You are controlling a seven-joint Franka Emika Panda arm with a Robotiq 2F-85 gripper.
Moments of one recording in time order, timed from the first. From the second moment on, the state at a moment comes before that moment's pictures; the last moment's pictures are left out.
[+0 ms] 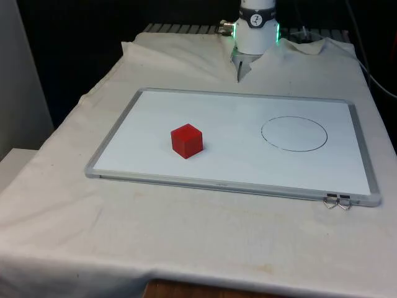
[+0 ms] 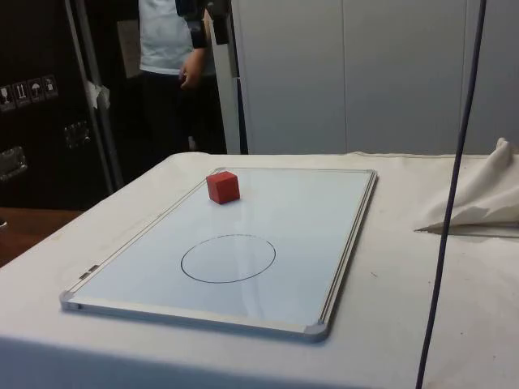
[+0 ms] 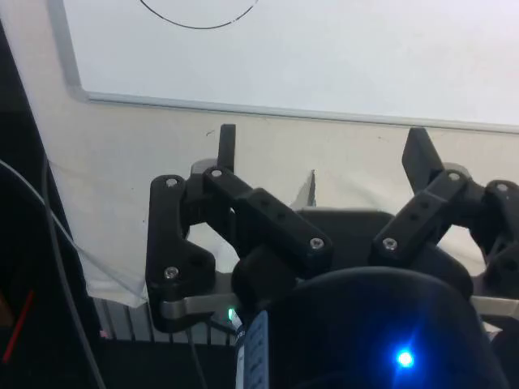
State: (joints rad) arm 0.10 0.04 -0.10 -1.88 0.03 1.86 -0.04
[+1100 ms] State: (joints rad) arm 0.09 0.05 -0.12 -1.85 0.03 1.87 -0.04
